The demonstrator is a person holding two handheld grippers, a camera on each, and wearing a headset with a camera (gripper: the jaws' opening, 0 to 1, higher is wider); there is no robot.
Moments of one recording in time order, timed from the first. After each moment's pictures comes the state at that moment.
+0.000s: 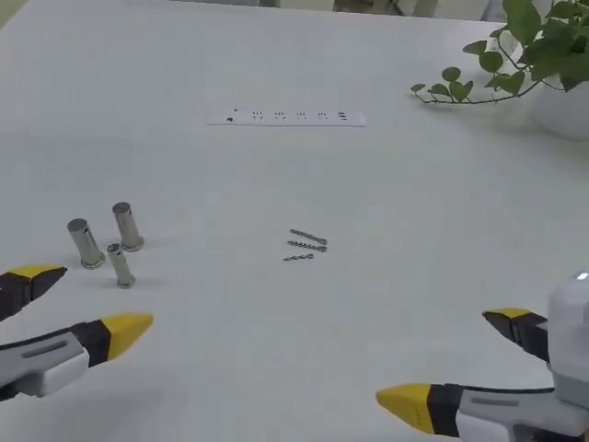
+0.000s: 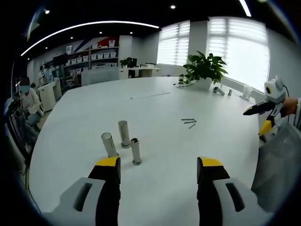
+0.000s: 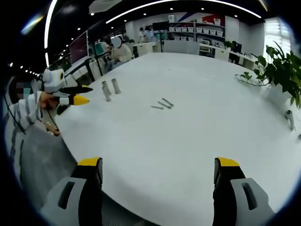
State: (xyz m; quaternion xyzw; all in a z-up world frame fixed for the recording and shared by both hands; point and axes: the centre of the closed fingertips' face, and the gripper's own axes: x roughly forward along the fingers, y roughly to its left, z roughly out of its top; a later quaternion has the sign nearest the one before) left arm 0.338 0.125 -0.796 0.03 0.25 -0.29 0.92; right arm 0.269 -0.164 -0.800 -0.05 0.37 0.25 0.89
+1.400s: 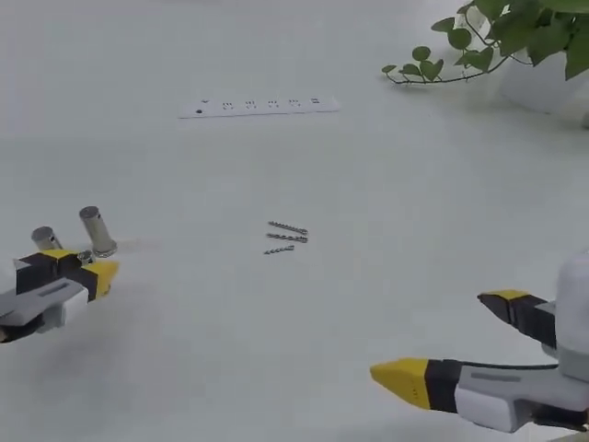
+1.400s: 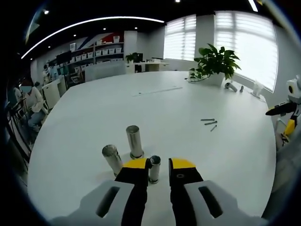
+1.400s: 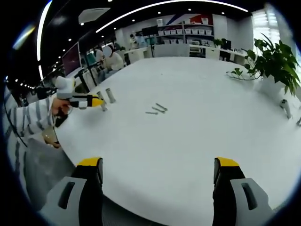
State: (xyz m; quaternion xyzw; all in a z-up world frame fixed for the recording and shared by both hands) left arm 0.397 0.127 -0.822 0.04 0.27 -0.25 0.93; right arm 0.270 -0.170 -0.789 -0.01 0.36 0.22 0.91
